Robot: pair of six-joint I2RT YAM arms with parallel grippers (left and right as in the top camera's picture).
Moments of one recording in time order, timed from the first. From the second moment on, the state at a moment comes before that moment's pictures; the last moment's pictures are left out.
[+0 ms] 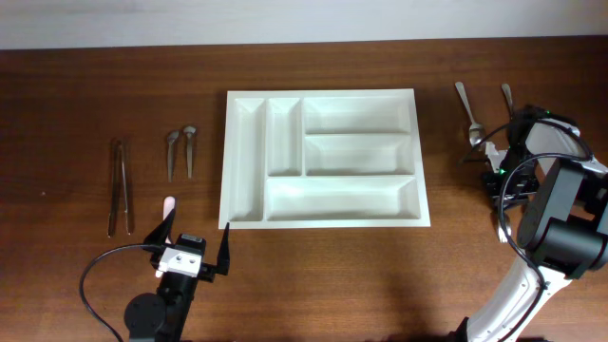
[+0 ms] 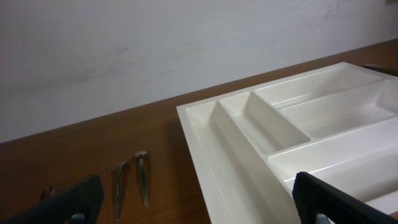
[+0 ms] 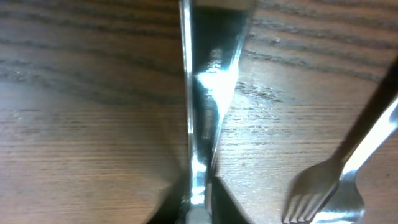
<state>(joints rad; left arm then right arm) -0.02 0.01 0.01 -0.06 0.21 0.18 -0.38 2.14 1.49 -1.12 0.19 -0.39</state>
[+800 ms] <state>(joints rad) -0.02 0.01 0.01 -0.06 0.21 0.18 -0.36 2.16 1.53 -1.15 0.20 -0.37</state>
